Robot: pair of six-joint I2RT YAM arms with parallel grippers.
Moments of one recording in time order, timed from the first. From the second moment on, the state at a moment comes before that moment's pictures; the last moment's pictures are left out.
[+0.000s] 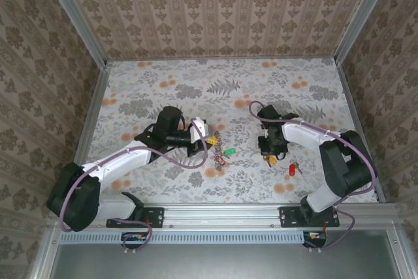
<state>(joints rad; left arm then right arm) -0.66 1.27 0.68 0.01 0.77 0.48 0.38 1.57 0.87 -0.75 -0.01 0.39</state>
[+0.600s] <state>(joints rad) -0.66 1.27 0.68 0.00 0.77 0.48 0.38 1.57 0.87 -0.74 -0.01 0.39</state>
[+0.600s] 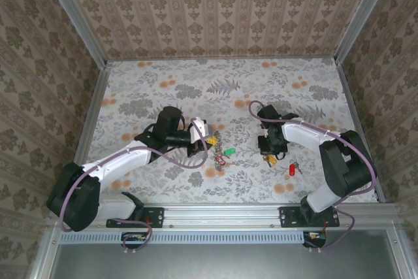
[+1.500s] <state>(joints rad) -0.66 1.27 0.68 0.02 0.77 0.47 0.38 1.31 0.83 -0.64 -0.16 0.31</state>
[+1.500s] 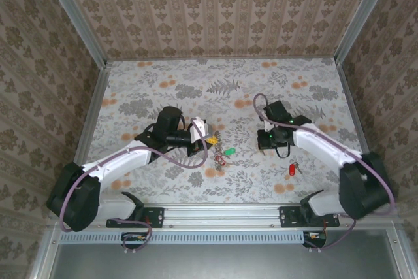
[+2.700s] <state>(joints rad) -0.66 1.27 0.68 0.07 0.79 0.43 0.60 1.08 0.70 -0.06 -0.53 -0.09</state>
